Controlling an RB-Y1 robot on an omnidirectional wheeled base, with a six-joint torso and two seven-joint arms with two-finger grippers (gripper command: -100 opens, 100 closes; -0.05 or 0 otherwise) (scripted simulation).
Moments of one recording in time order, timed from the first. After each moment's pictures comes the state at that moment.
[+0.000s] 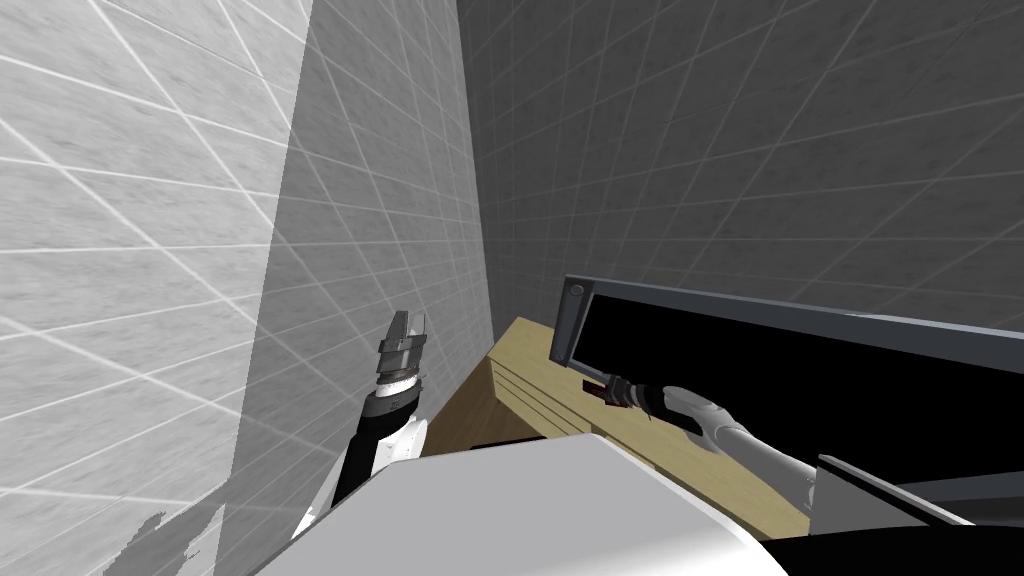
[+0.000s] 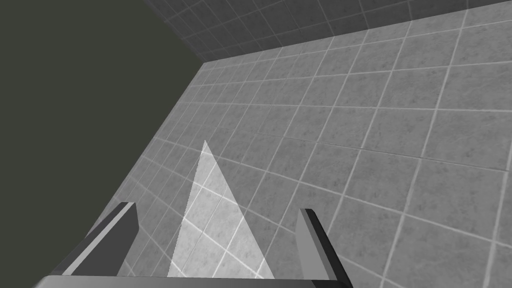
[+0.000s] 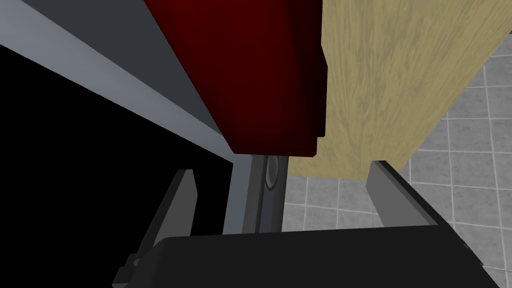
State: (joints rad) left arm 0.46 0.04 -0.06 -2.25 -0.06 -0.59 -0.14; right arm 0.00 -0.97 0.44 -0.83 0.70 -0.69 0.46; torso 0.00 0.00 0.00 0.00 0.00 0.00
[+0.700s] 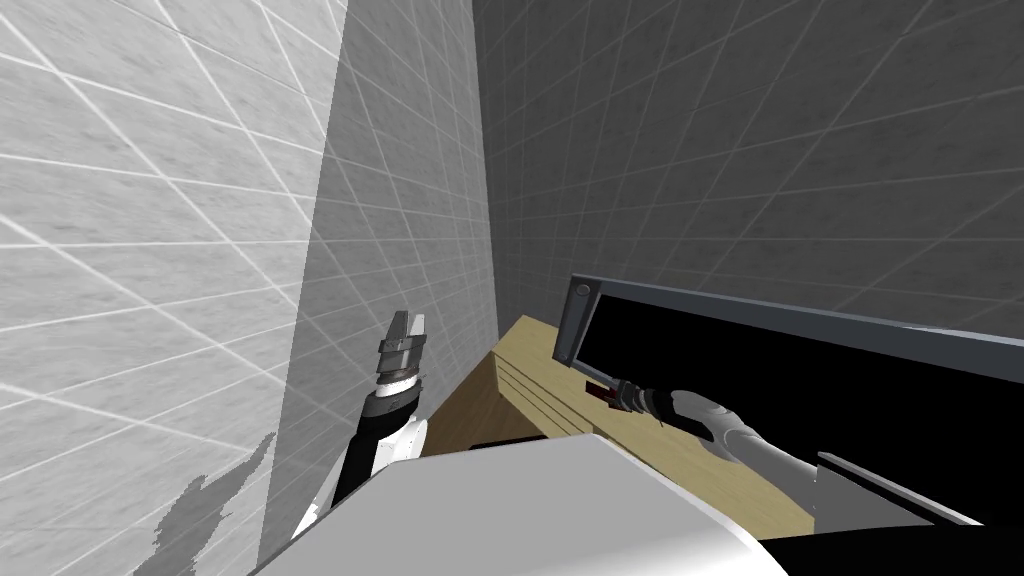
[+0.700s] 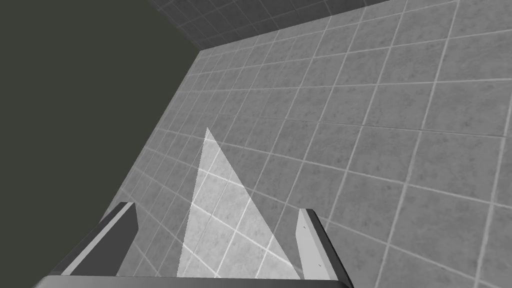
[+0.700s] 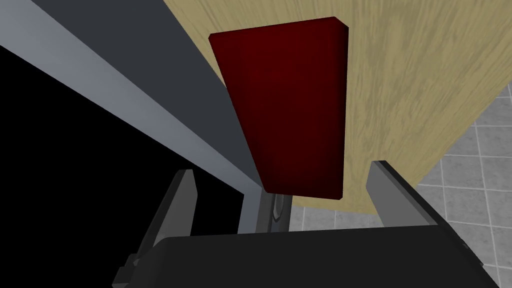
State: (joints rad) left arm 0.46 0.04 -0.06 -2.25 -0.06 -0.59 -0.14; right arm 0.00 -0.98 0.47 -0.76 0.71 -0.65 0.46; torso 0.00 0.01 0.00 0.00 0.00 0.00
